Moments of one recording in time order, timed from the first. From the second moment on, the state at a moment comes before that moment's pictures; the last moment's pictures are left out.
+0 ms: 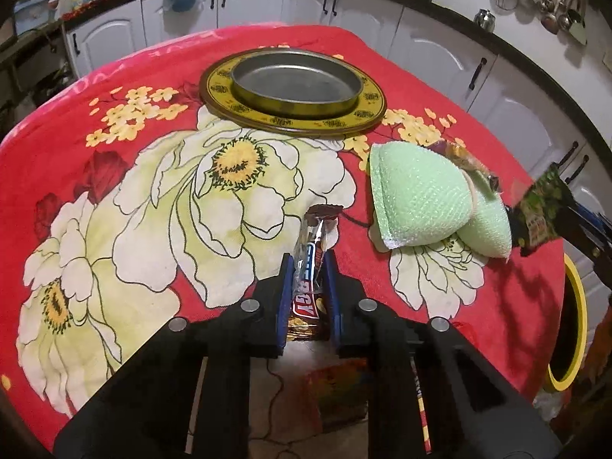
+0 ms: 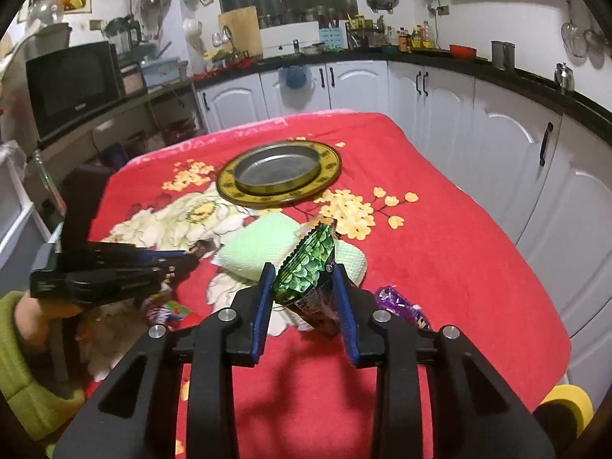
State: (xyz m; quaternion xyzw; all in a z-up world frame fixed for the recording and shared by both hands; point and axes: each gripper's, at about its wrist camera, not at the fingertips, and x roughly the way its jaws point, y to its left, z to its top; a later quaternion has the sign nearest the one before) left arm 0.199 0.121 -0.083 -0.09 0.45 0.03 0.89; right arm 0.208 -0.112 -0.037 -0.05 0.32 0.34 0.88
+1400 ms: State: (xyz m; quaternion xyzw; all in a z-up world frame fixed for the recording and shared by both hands) left arm 0.131 -0.004 0.021 -0.04 0.30 -0.11 0.95; right arm 0.125 -0.236 0.017 0.05 0.26 0.29 0.92
